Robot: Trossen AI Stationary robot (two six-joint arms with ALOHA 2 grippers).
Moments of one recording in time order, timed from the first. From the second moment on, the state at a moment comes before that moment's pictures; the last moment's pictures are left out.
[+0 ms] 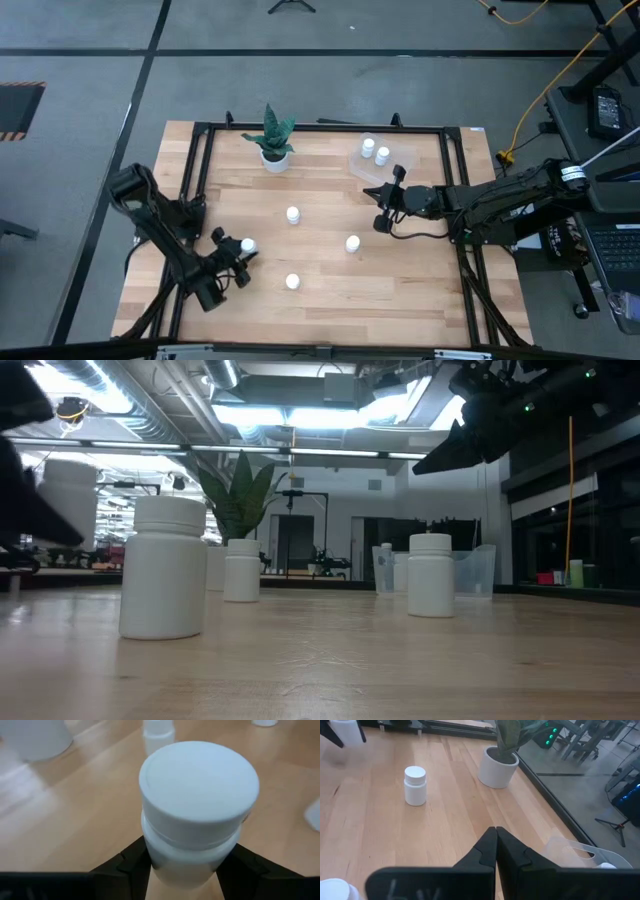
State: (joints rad) left arm -0.97 1.59 0.67 -0.69 -1.00 -1.62; right arm 0.12 1.12 0.53 0.15 0.52 -0.03
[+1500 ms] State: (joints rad) left arm -0.16 1.13 0.67 -0.11 -0.17 -0.07; right arm 0.11 1.12 0.53 0.15 0.47 -0.03
